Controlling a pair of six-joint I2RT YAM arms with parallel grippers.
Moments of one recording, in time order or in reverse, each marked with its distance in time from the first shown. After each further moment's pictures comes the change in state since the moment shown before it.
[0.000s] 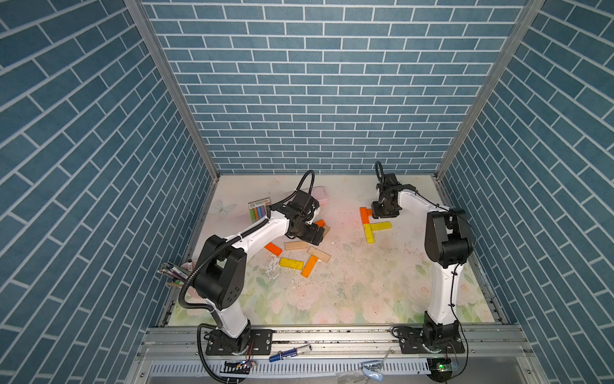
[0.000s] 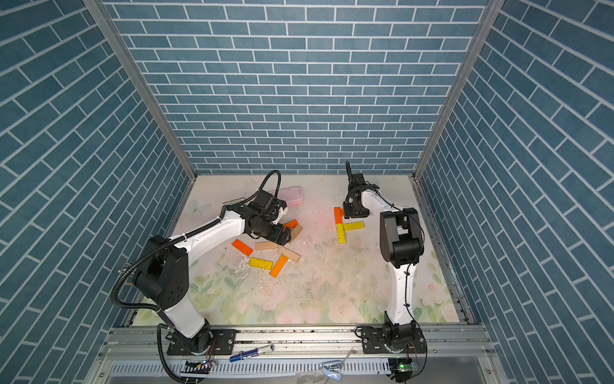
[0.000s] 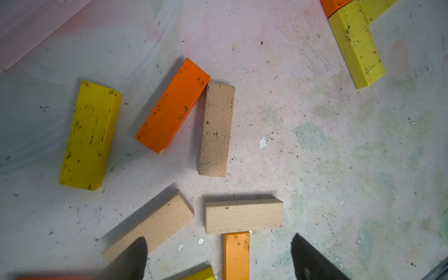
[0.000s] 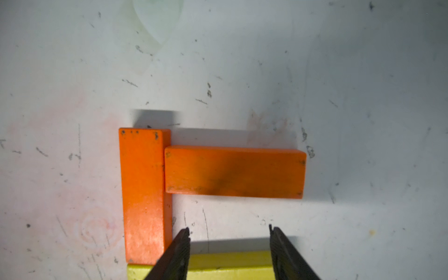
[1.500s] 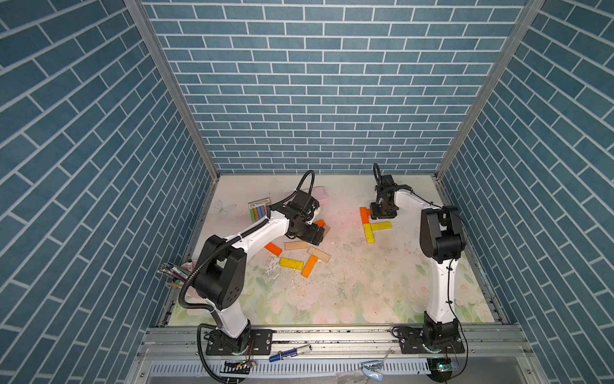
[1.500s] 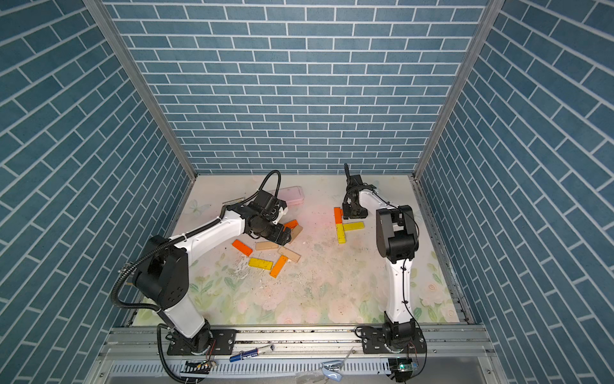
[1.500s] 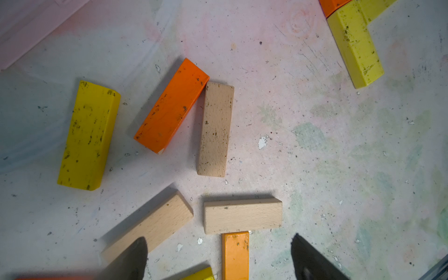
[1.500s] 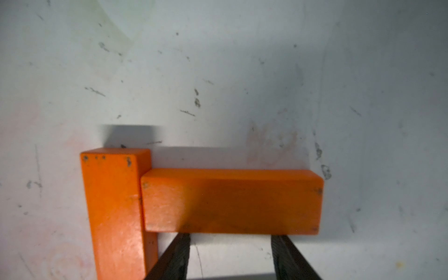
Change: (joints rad) left arm 0.000 0.000 0.000 0.000 0.003 0.000; right arm 0.000 0.085 0.050 -0.005 0.009 0.019
